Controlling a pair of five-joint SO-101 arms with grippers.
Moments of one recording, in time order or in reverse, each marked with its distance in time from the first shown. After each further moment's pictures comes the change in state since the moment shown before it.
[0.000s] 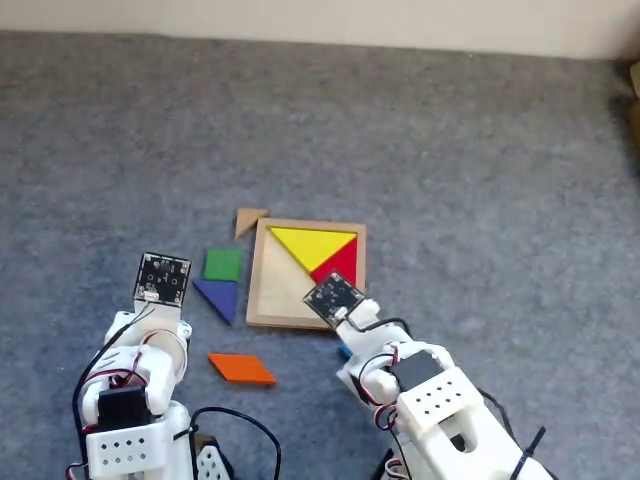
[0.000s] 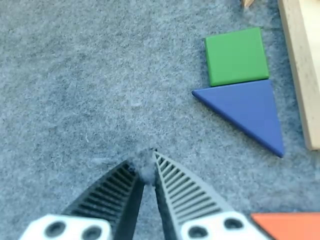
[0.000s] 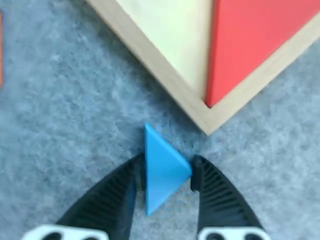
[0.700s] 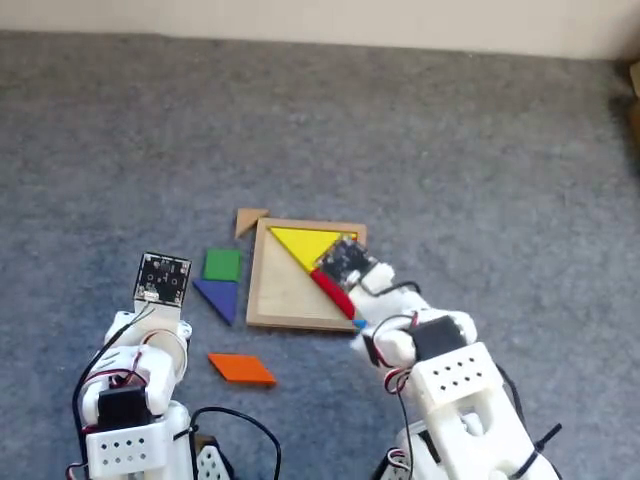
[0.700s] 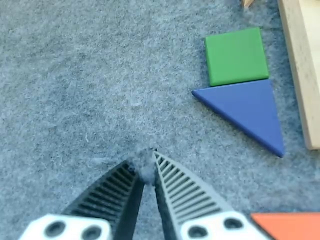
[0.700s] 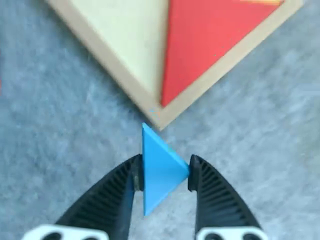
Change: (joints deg) left arm 0.0 0.0 0.0 0.0 0.0; right arm 8.4 0.5 -18.3 15.3 8.1
